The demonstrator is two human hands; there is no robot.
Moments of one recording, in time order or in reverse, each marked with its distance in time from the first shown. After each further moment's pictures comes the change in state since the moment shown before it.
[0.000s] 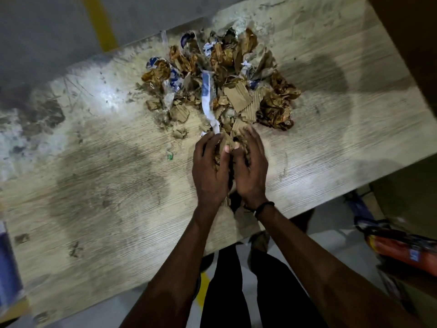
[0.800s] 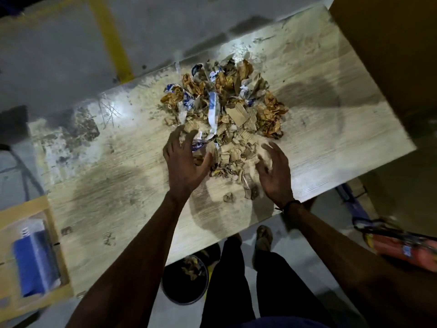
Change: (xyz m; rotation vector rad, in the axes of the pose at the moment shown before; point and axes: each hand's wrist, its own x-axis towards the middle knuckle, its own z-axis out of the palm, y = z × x) left_hand 0.047 0.016 -0.099 0.489 -0.147 0.116; right_hand -0.002 -0.006 -0.085 -0.343 -0.167 -0.006
